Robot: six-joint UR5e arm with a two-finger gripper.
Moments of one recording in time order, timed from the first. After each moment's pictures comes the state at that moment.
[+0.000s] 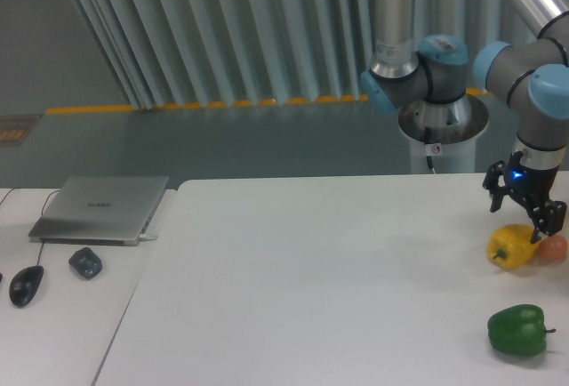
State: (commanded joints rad) arm 2.63 -1.72 -1.87 -1.12 1.45 1.37
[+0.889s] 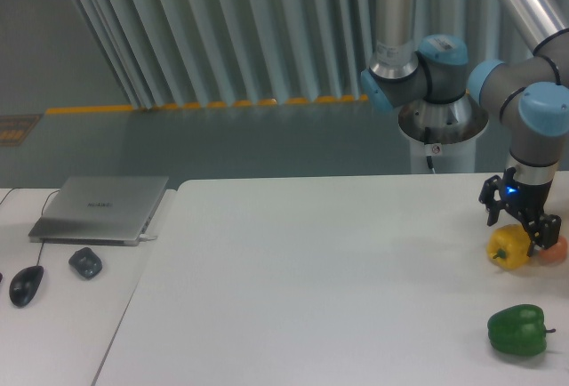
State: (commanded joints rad) arm 2.59 -1.77 -1.88 -1.05 1.48 1.31
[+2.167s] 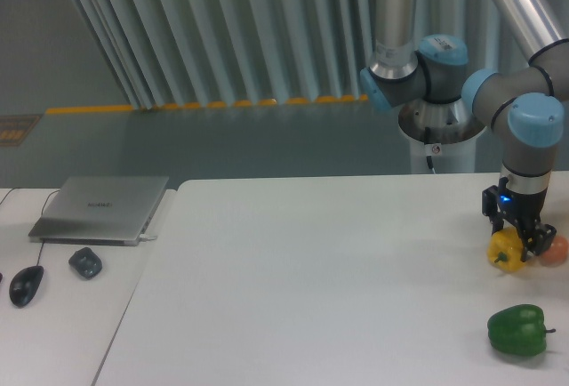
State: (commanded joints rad) arm 2.56 -1.79 -1.86 -1.03 1.52 1.33
